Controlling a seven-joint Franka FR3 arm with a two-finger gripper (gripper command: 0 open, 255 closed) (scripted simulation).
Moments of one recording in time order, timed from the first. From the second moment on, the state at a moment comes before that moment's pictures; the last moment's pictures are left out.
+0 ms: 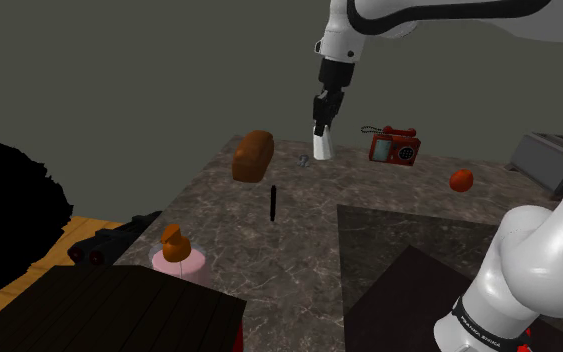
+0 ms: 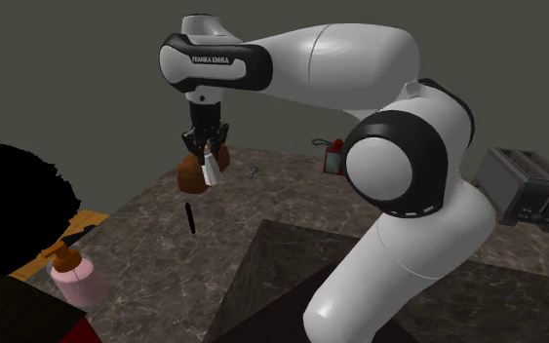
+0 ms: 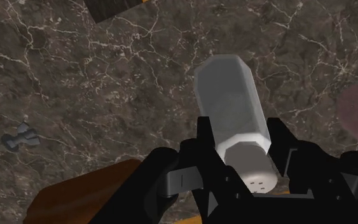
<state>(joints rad) 0.20 -0.31 -0.02 -1.93 0.04 1.70 -0.11</state>
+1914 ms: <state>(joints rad) 0.42 -0.04 0.35 -1.71 0.01 1.77 0.48</state>
